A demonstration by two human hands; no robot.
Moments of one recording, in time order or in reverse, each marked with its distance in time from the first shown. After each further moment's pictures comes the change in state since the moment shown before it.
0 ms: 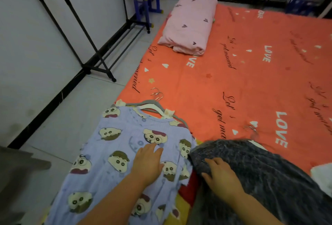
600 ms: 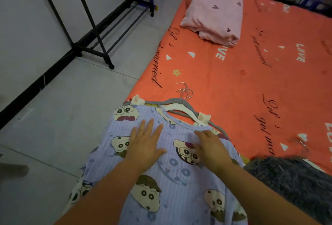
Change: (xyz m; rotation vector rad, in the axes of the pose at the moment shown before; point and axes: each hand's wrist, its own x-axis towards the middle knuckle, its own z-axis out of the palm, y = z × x) left_hand 0.121 -0.186 0.049 -0.086 0.101 0.011; right_hand 0.201 -0.145 0.030 0.000 0.204 -0.054
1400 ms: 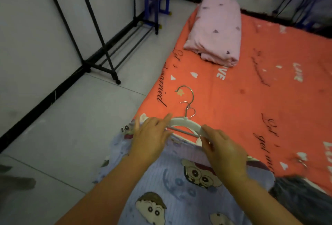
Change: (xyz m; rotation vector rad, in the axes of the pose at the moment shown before) left_hand 0.004 0.017 -0.108 -0.197 0.542 0.087; right_hand -0.034 -0.064 -0.102 0.003 0.746 -0.231
